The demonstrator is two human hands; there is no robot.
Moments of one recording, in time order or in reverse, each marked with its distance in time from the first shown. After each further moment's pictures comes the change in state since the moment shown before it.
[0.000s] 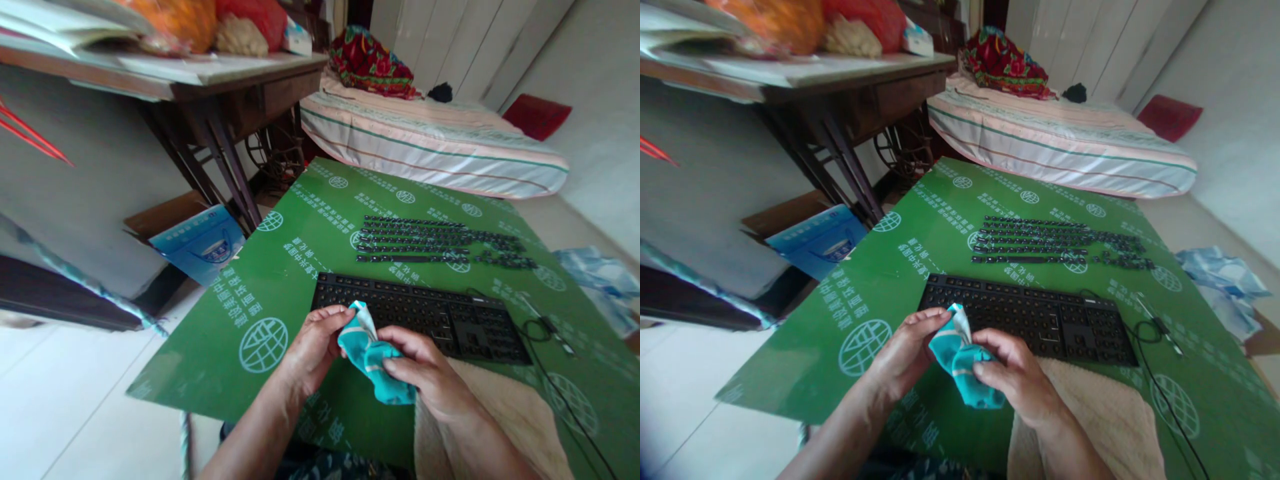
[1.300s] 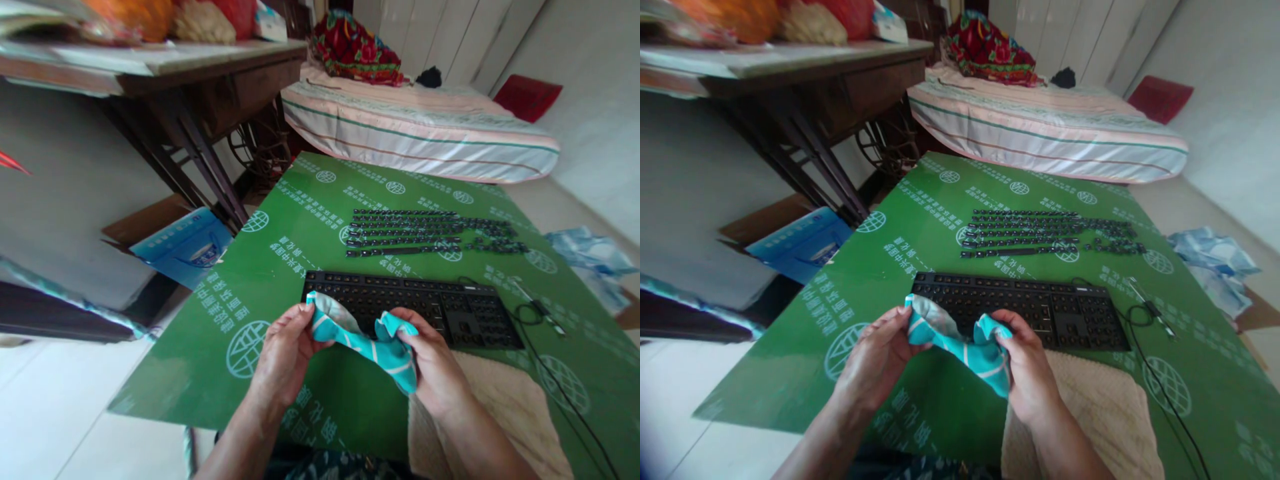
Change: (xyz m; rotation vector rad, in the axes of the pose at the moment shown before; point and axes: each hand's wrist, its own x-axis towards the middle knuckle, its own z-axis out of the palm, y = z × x) left_hand -0.007 0.002 -0.011 -0.046 0.224 0.131; right_hand 0.004 0.017 -0.008 0.466 0.577 0.025
